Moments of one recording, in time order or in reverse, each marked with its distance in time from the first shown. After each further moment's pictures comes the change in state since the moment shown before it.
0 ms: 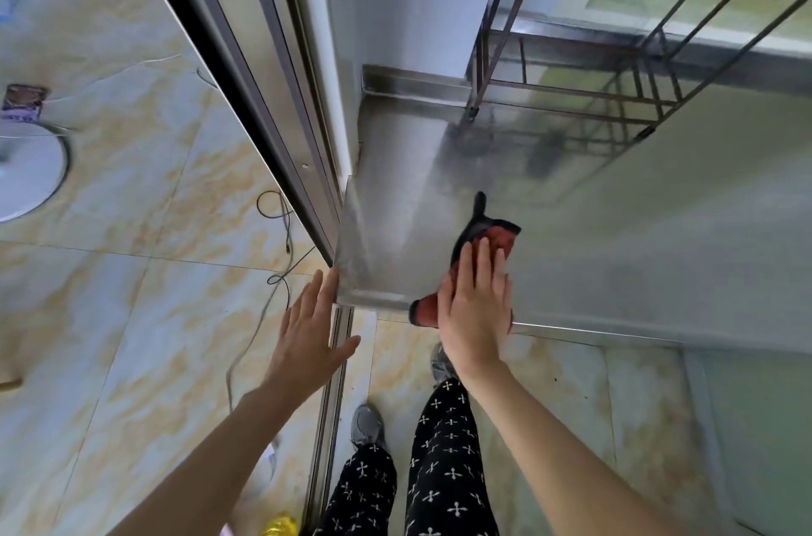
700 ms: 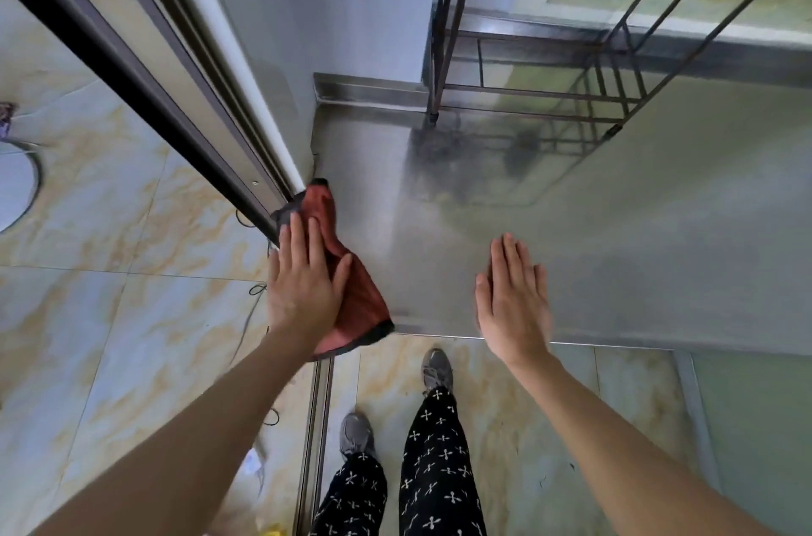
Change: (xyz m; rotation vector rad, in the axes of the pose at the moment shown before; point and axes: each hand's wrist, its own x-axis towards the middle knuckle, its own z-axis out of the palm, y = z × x) left_hand 0.082 0.062 0.003 0.379 0.211 -0.077; right_hand 0.040 0.095 -0.022 -0.059 -0.040 -0.046
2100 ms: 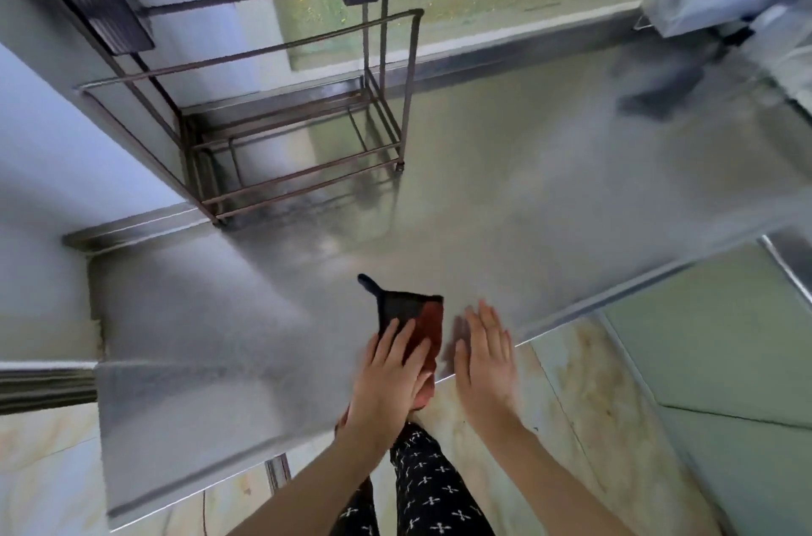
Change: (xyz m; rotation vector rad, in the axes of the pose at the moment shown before) left_hand -0.032 0.249 0.038 -0.012 -0.172 0.846; right_hand -0.046 0.137 -0.046 0.299 0.169 0.412
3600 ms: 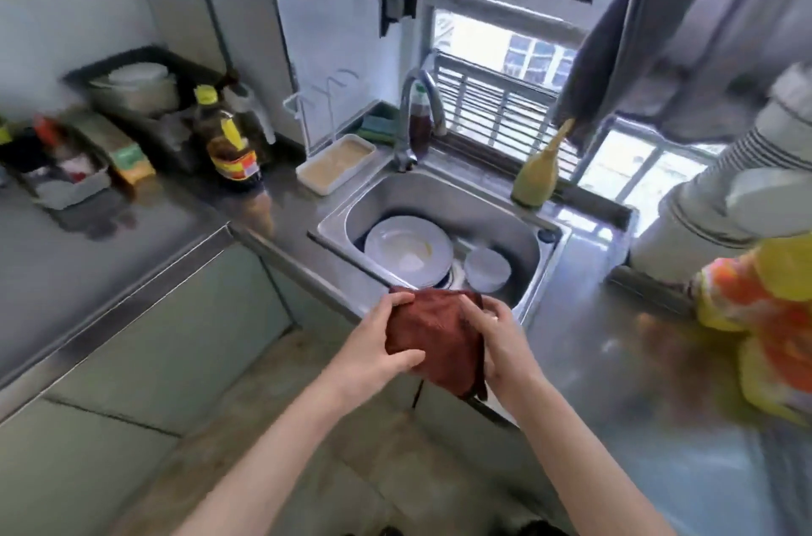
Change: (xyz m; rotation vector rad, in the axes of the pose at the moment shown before) left_hand -0.301 0.693 0.085 -0.245 -1.471 1.380; right_hand -0.634 0.261 -0.280 1.326 1.993 1.311
